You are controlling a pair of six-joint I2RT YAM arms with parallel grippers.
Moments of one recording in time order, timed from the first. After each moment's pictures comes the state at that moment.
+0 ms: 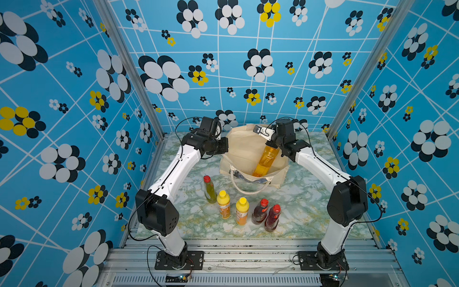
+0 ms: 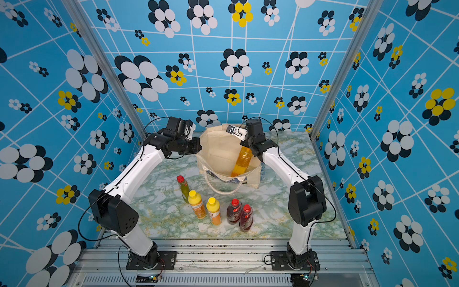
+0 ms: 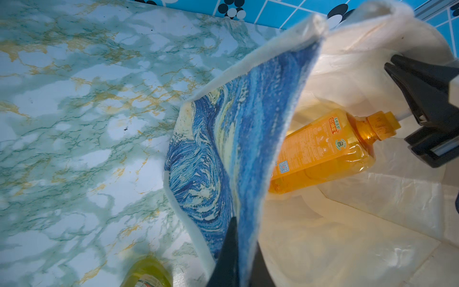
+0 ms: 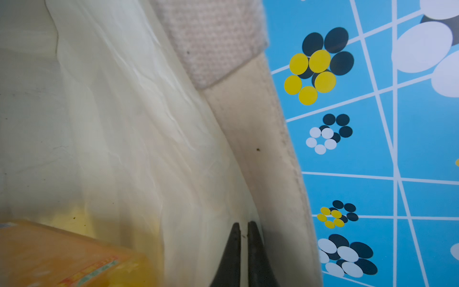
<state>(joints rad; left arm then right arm) -0.35 1.71 1.74 -0.85 0.21 -0.39 0.41 1.83 1.61 -0.21 0.17 -1.01</state>
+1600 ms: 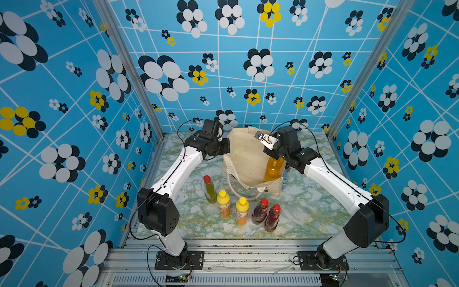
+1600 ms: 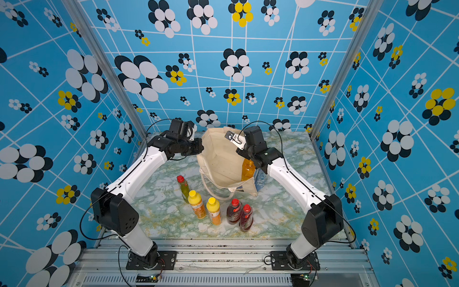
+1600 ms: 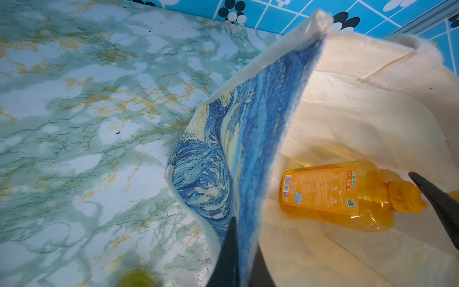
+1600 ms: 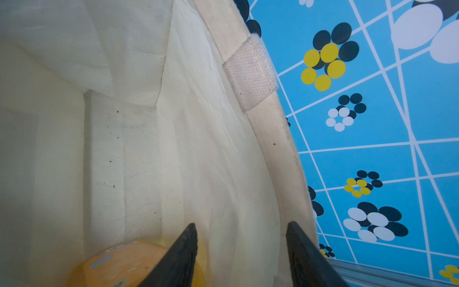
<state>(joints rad) -0.37 1.70 1.68 -0.76 0.19 -0.43 0.54 1.59 1.49 -0.42 0.22 -0.71</state>
